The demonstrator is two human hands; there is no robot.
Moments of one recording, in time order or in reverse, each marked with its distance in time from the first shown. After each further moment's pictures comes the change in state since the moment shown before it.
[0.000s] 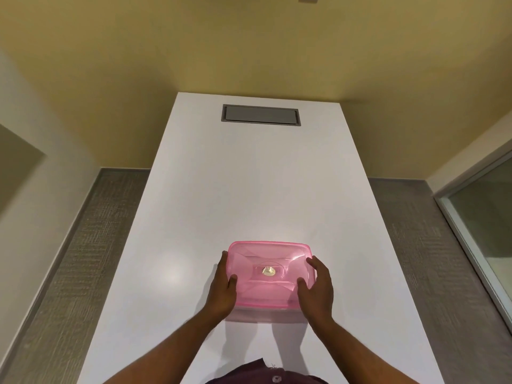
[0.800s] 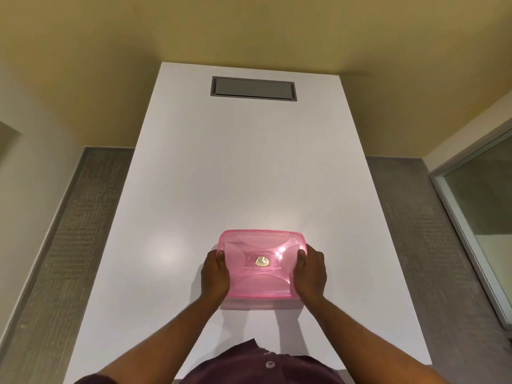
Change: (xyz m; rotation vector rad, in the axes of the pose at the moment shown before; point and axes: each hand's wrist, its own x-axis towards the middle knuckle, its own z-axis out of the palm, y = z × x) left_hand 0.021 -0.006 0.024 -0.003 0.282 -0.166; right_hand 0.034 0.023 0.019 -0.348 0.043 0.055
